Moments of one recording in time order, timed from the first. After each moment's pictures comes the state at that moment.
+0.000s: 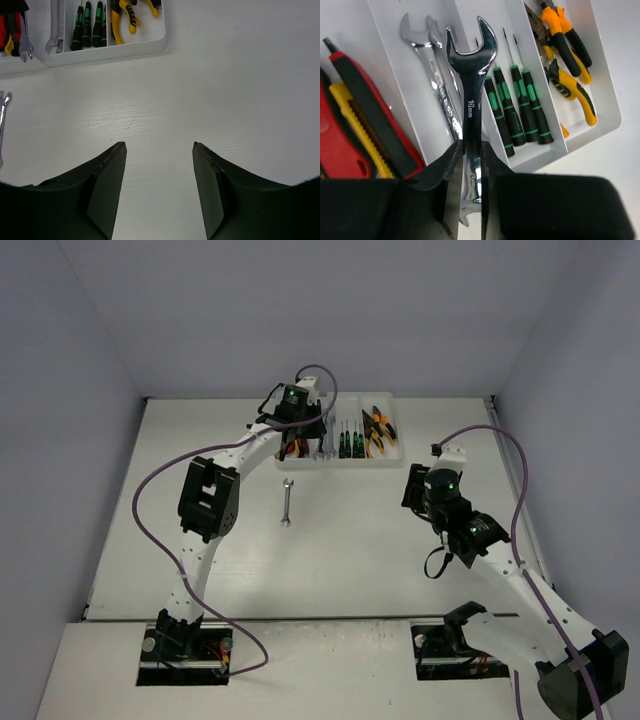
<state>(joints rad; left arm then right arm) -0.46 2.29 1.96 -0.26 0.14 -0.37 0.46 0.92 0.73 -0.35 0.40 0.36</state>
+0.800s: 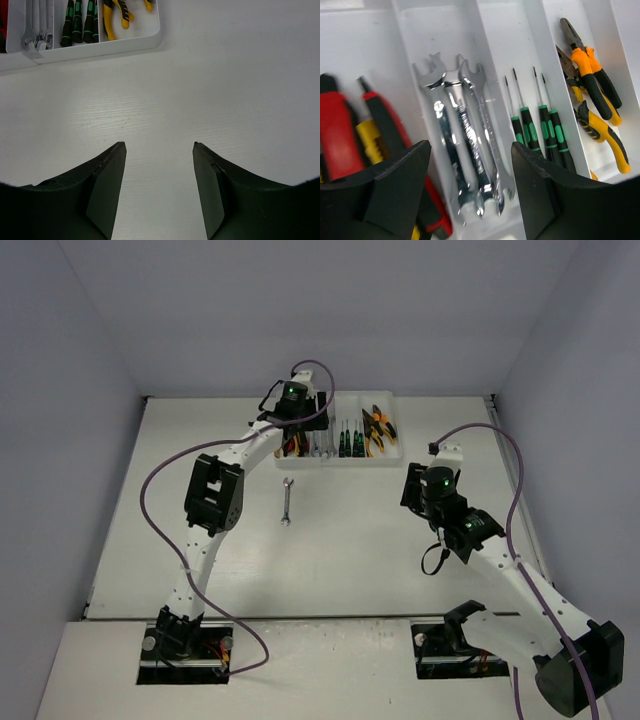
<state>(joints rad) -0.44 2.42 2.09 -0.21 0.06 -0.37 0.46 0.96 0.73 -0.35 0.42 0.36</state>
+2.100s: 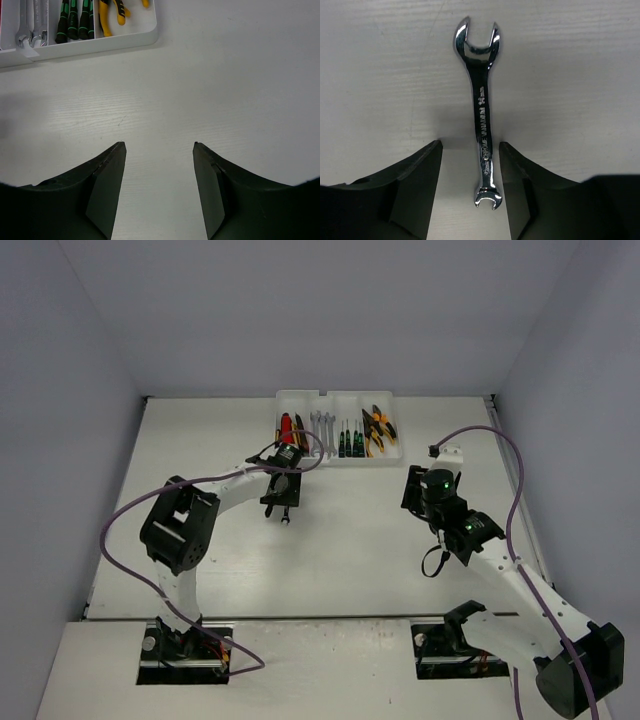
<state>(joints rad) -0.56 1.90 1.28 -0.50 -0.17 -0.43 0.46 0.95 0.71 -0.35 0.43 0.36</state>
